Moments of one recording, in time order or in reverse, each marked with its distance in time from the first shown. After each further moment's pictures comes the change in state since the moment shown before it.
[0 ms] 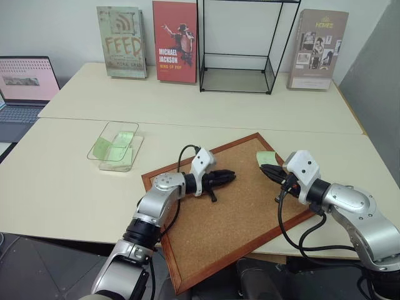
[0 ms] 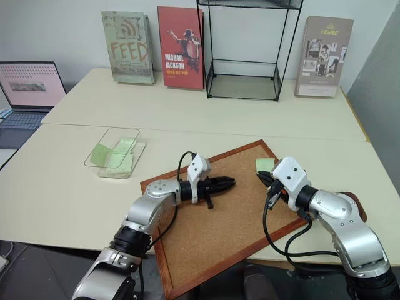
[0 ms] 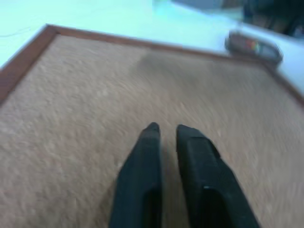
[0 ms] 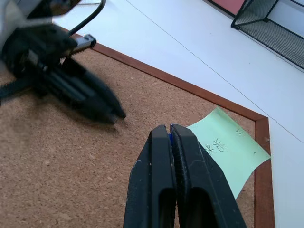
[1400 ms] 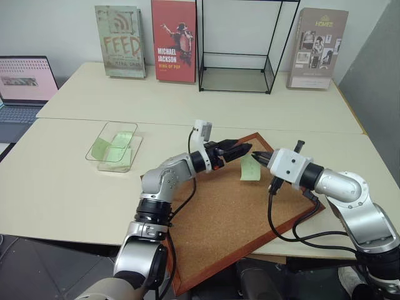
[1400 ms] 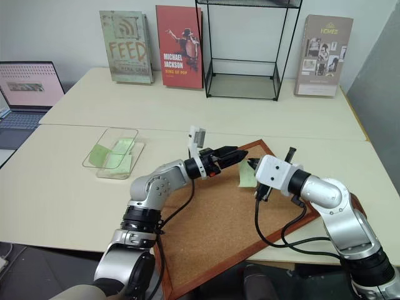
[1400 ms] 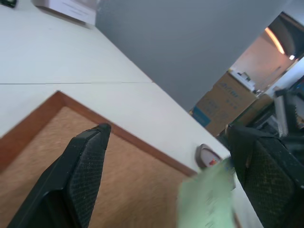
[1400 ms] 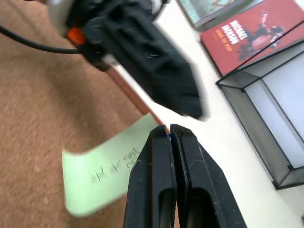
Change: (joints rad) left arm -0.147 -0.099 0.190 0.064 -0.254 0.272 0.126; right arm -0.159 -0.020 0.079 0.077 -0.274 -0.245 0.083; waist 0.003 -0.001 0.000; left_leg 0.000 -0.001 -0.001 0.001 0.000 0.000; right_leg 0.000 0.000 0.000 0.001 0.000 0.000
